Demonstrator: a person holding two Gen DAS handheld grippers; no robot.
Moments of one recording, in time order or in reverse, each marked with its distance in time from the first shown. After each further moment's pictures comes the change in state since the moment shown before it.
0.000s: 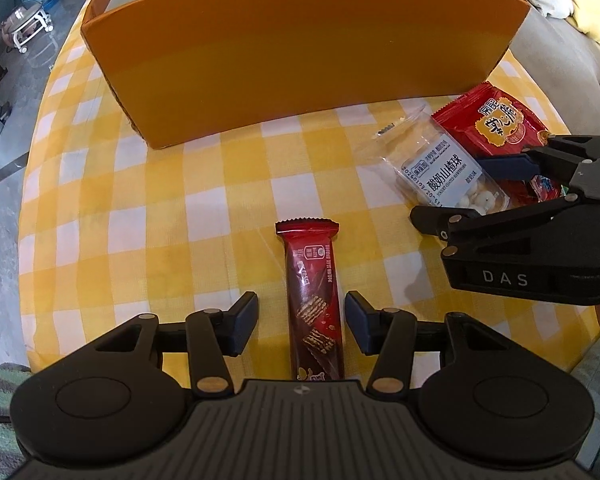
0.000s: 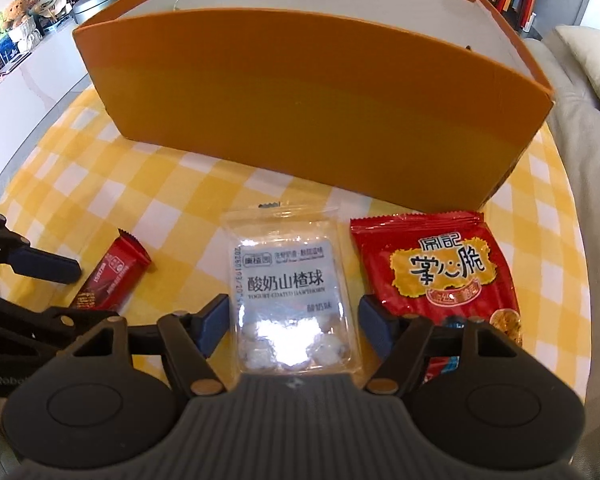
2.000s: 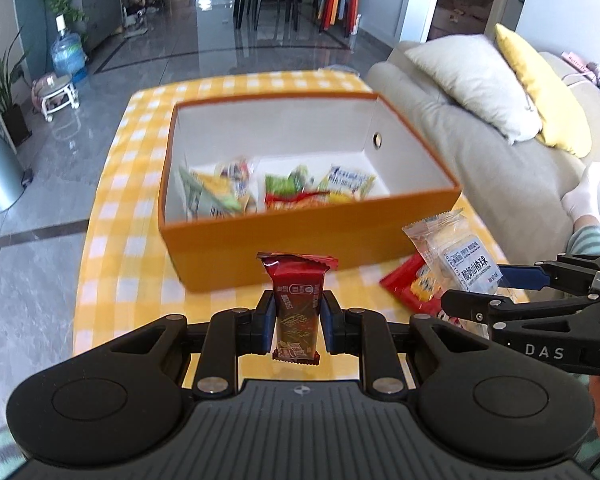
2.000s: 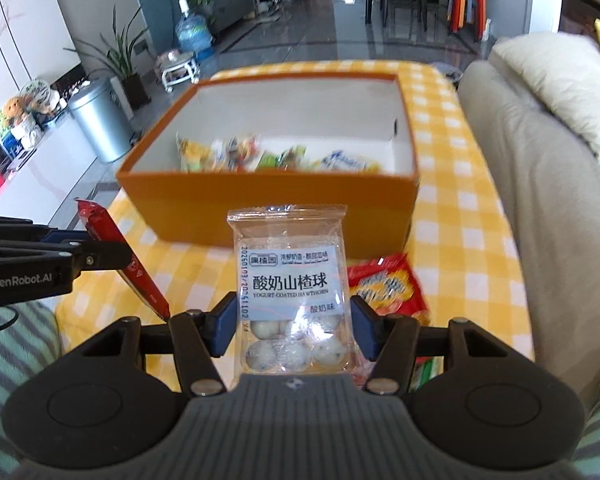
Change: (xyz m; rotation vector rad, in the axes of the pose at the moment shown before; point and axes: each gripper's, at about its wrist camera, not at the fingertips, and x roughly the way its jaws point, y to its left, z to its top) left arm -0.114 -0.002 0.027 -0.064 -0.364 -0.022; right arm -0.127 -0.029 0.004 0.180 -0.183 0.034
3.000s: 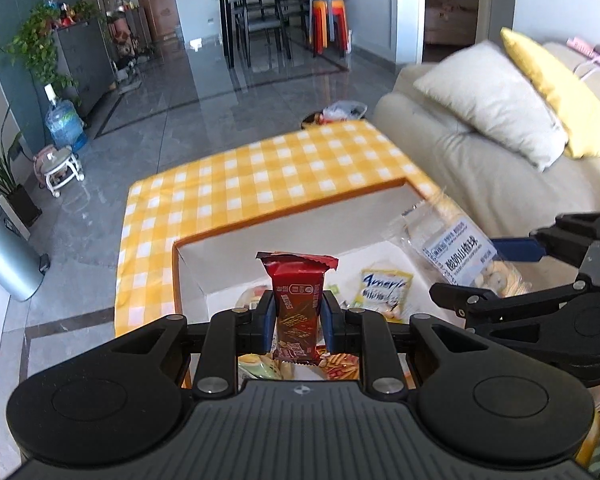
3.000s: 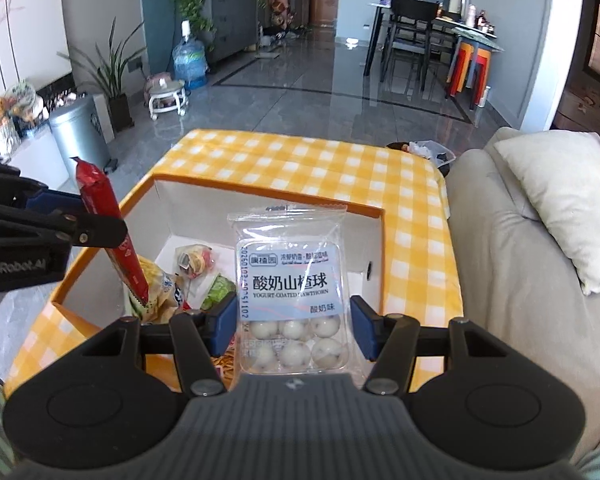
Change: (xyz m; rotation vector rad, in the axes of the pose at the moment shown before) left arm 0.050 -0.005 0.116 0.155 -0.045 0.097; right arm 0.045 -0.012 0.135 -0.140 -0.096 -0.089
